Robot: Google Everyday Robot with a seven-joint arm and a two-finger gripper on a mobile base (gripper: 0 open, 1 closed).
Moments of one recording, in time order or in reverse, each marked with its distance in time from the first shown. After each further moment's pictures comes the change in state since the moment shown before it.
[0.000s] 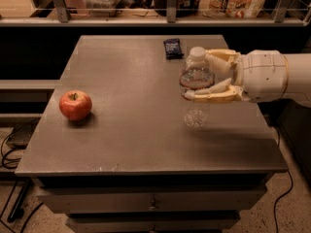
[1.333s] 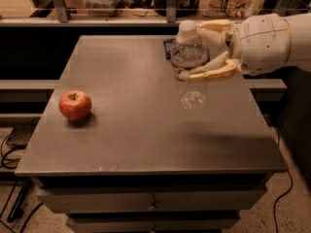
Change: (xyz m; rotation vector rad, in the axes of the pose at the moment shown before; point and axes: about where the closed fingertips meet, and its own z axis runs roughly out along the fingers) arm -0.047 -0.020 0.014 -0.109 0.019 -0.082
